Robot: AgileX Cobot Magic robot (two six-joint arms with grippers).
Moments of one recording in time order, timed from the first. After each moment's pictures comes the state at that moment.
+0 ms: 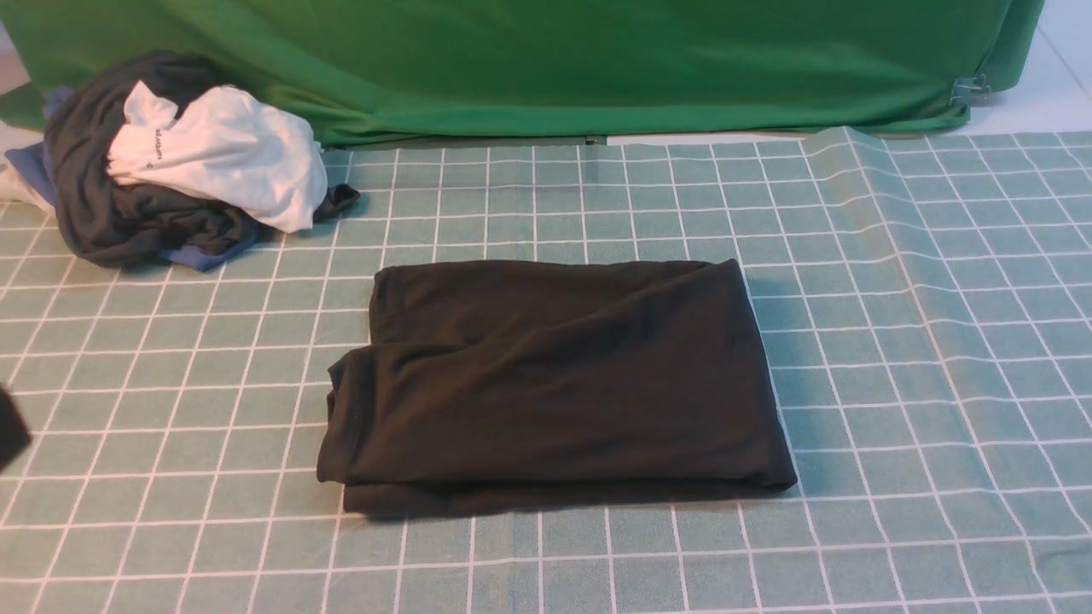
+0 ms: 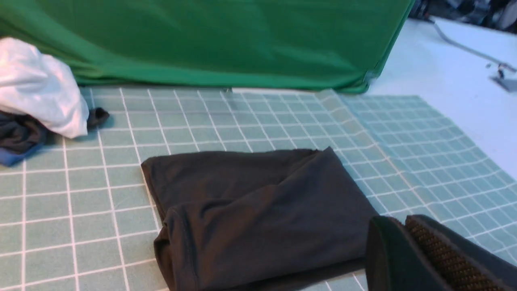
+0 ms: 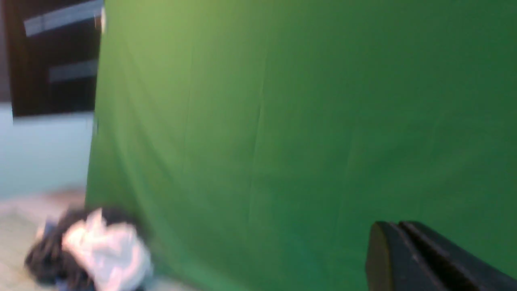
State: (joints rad) right arm 0.50 0.37 -0.68 0.01 0.11 -0.14; left arm -0.26 0.21 -0.66 -0.25 0.76 -0.07
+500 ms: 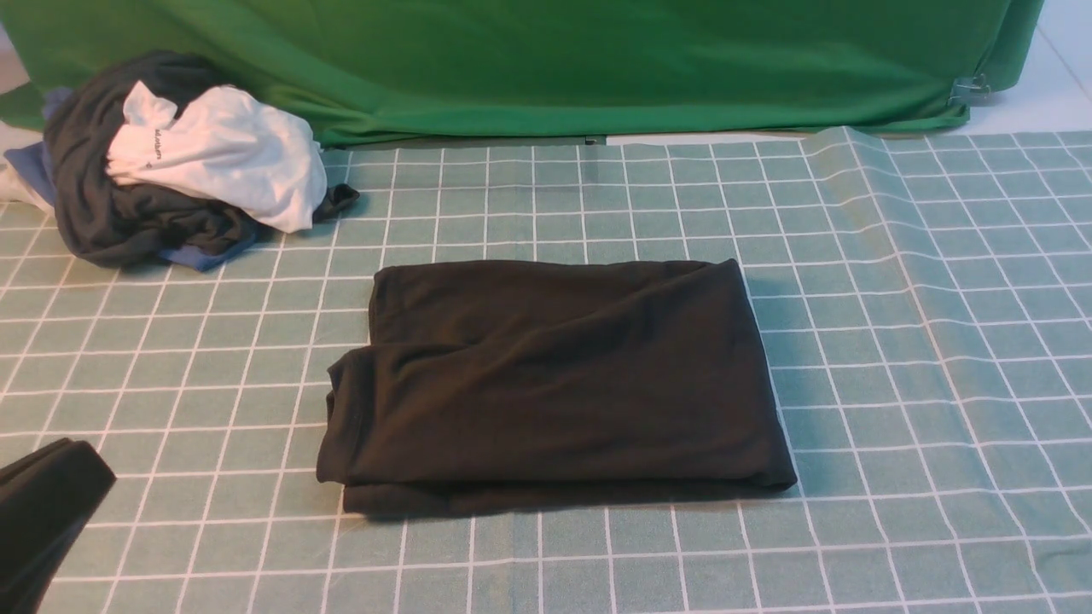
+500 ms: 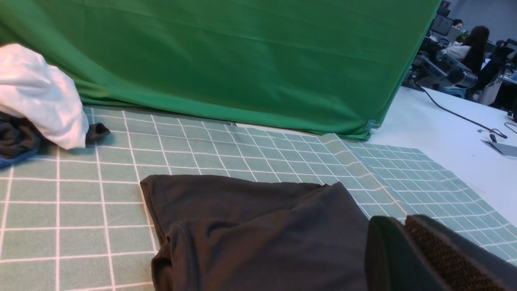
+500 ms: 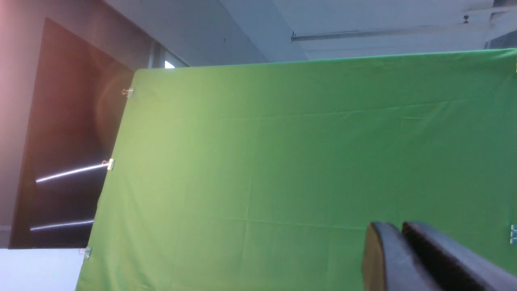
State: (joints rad) right arm 0.50 0.00 -0.41 0.01 -0.10 -0.14; left arm -0.26 0.09 -0.34 -0.30 0.44 -0.07
